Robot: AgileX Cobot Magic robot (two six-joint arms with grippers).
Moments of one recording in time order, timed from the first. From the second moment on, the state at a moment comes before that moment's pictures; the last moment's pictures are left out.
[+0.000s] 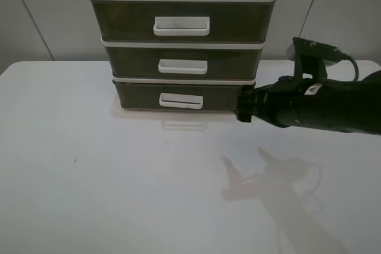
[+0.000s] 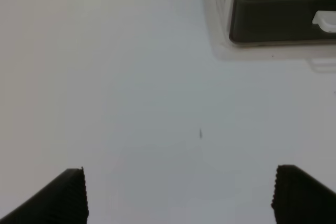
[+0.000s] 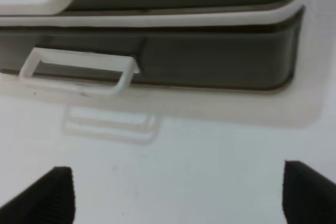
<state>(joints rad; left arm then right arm) 0.04 0.00 -0.50 -0.09 1.06 0.11 0.53 1.40 -0.51 0.60 -0.10 -0.17</state>
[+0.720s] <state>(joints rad) 0.04 0.00 -0.50 -0.09 1.06 0.11 -0.06 0.42 -0.64 0.13 0.85 -0.04</state>
